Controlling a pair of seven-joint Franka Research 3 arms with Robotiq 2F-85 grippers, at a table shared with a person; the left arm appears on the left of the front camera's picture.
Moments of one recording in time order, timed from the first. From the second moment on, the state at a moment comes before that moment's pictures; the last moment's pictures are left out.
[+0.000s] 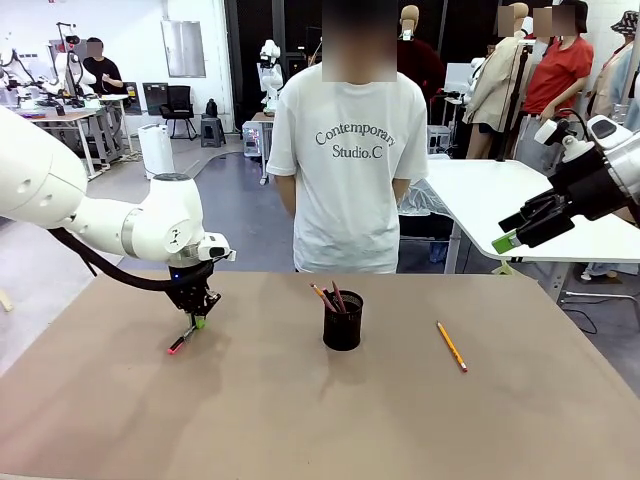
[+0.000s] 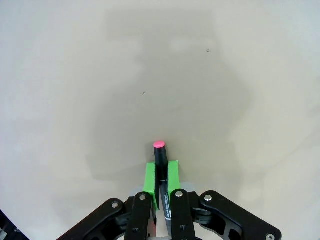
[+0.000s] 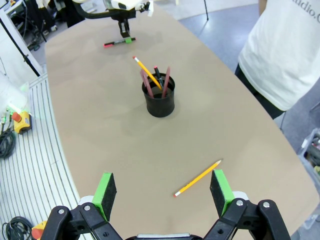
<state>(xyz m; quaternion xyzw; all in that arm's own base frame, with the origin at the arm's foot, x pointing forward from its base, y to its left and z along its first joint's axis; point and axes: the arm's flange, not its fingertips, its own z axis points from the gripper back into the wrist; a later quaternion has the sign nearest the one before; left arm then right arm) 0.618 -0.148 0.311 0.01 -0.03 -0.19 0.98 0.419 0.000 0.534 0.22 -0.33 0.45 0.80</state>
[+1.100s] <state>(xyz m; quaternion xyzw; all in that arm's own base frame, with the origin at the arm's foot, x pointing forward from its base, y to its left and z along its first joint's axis) 0.587 -0.108 0.415 -0.32 -0.13 -0.44 0.83 0.419 0.000 0.534 0.22 -0.33 0.45 0.80</state>
